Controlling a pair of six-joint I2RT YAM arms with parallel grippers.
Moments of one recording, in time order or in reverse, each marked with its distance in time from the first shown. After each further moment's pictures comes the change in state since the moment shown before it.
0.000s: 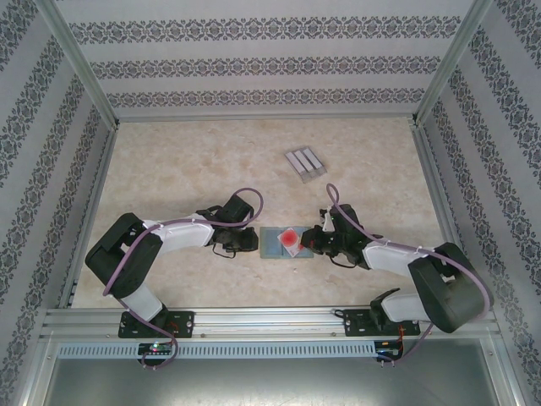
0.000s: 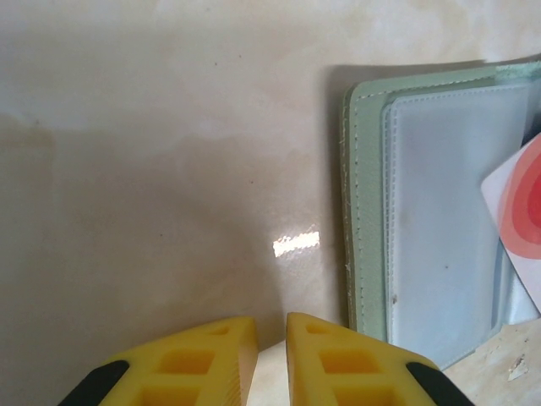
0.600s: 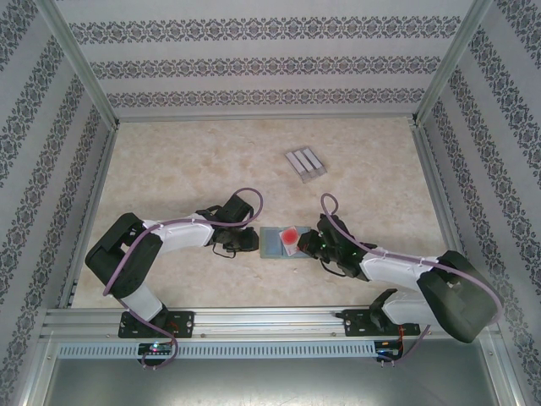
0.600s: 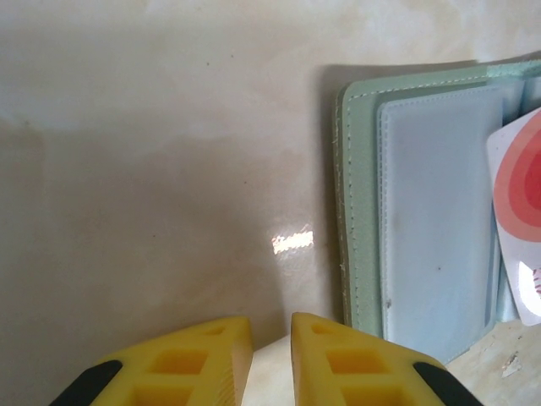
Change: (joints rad) left arm 0.002 0.000 -0.002 0.008 0.013 0.000; right arm 0.200 -0.059 -0.031 0.014 0.341 0.203
